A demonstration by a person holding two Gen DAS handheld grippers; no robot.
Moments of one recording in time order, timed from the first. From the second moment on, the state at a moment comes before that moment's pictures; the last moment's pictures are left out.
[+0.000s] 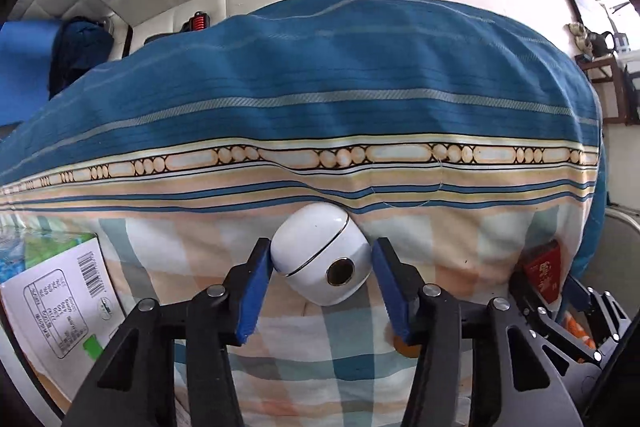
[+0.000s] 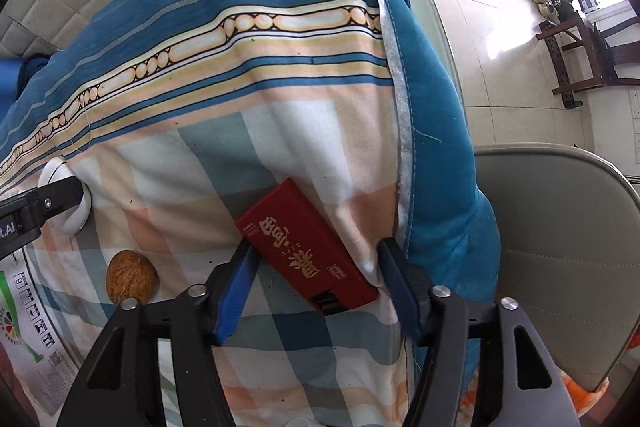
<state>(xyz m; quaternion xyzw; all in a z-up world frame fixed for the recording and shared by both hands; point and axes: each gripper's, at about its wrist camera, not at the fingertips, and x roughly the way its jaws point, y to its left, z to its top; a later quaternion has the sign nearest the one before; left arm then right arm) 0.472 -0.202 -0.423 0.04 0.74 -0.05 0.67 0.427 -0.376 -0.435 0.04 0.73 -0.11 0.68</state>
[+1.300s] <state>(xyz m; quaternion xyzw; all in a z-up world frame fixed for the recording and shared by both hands) 0.359 -0.157 -0.404 0.14 0.71 -0.05 0.69 0.394 -0.308 -0.422 -0.06 0.74 -0.09 0.66</state>
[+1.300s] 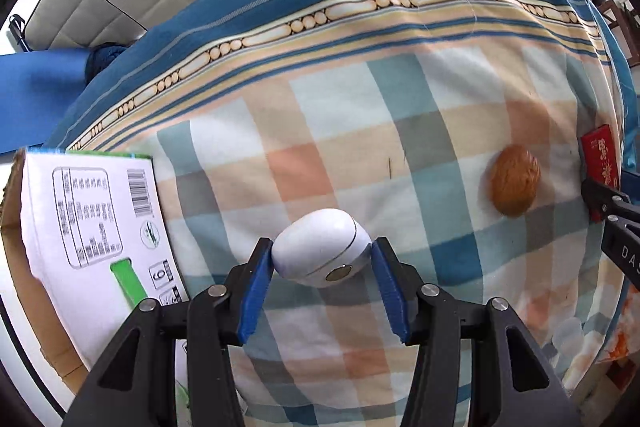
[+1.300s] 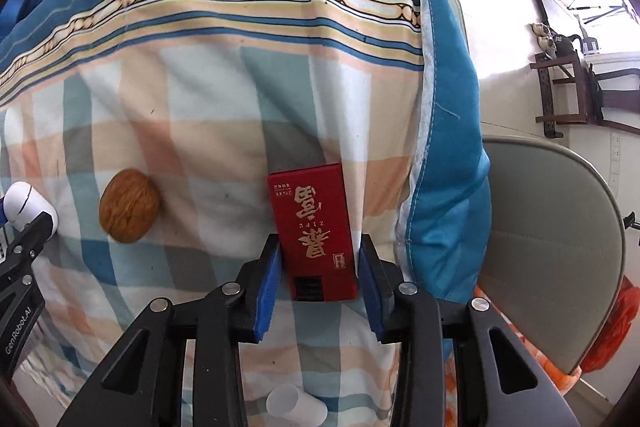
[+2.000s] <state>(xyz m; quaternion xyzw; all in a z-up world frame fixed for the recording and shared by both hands) 0.341 -0.109 -0.404 0.00 0.74 -0.07 0.67 0.388 -0.309 -0.412 -0.01 0.75 -0.03 0.66</state>
